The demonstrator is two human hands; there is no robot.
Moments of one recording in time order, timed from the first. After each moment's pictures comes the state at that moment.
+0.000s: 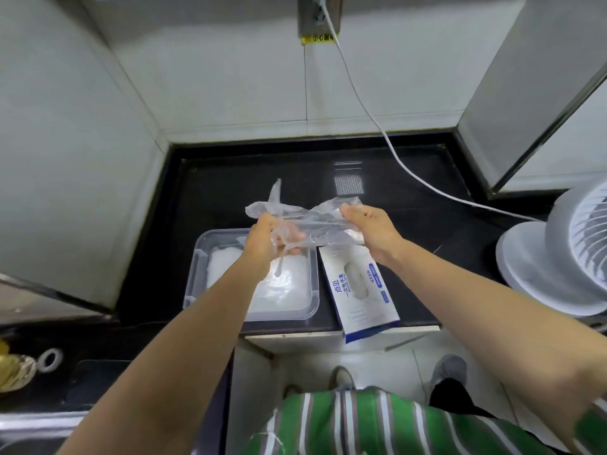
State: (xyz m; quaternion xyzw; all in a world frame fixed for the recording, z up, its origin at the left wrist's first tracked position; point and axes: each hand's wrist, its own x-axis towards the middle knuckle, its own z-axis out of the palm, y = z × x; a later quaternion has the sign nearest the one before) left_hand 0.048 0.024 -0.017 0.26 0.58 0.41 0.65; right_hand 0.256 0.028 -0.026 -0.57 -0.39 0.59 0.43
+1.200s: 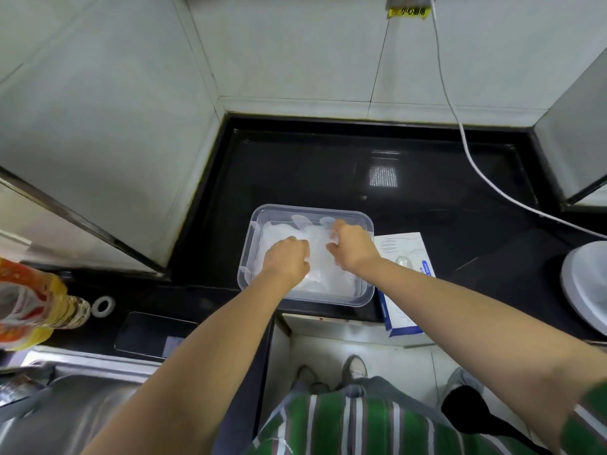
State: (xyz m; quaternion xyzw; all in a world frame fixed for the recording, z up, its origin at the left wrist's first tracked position) left_hand -0.023 -0.019 -0.056 0.71 0.67 -0.05 0.20; right_hand 0.125 0.016 -0.063 -0.64 -0.71 0.29 0.05
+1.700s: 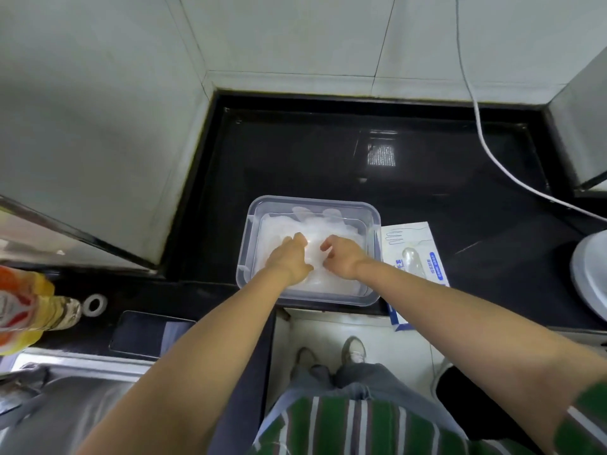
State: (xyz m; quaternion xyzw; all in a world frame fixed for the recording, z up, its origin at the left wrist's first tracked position) left_hand -0.030 -0.007 -0.090 0.64 0.68 -0.06 0.34; right_hand 0.110 0.009 -0.085 -0.62 -0.64 0.44 -0.07
